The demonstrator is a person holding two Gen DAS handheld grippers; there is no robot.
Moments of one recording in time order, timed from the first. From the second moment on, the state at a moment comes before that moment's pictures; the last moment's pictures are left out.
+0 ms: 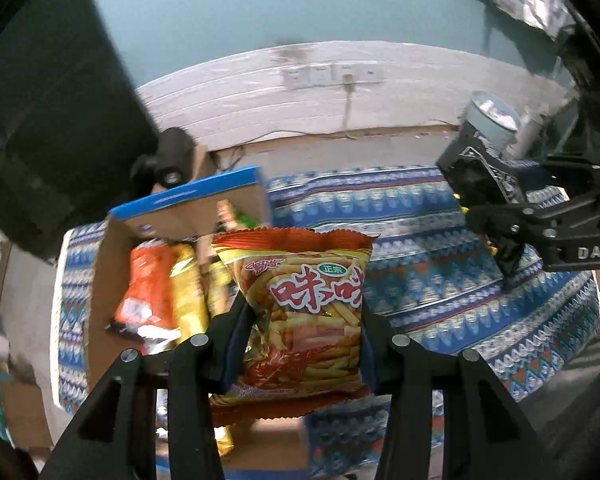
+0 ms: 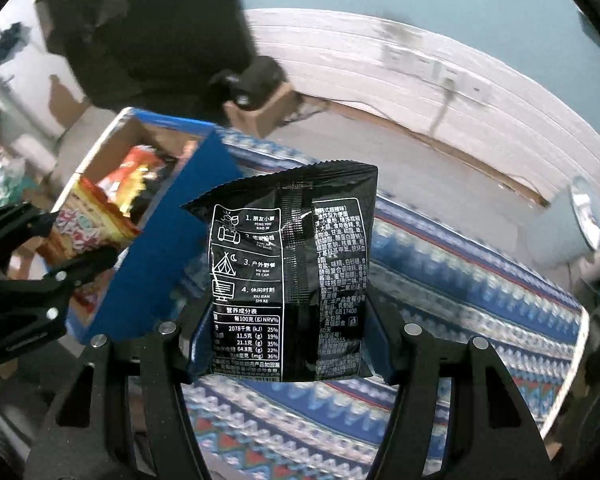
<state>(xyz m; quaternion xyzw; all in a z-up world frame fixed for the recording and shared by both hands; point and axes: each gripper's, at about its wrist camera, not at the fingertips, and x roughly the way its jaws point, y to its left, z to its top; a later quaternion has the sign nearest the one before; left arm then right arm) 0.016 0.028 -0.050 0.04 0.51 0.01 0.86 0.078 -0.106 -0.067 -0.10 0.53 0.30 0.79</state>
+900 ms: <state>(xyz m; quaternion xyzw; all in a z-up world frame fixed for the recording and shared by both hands) -0.027 0.187 -0.082 -0.10 0.50 0.14 0.85 0.057 0.085 -0.069 -0.14 0.54 0.39 0.74</state>
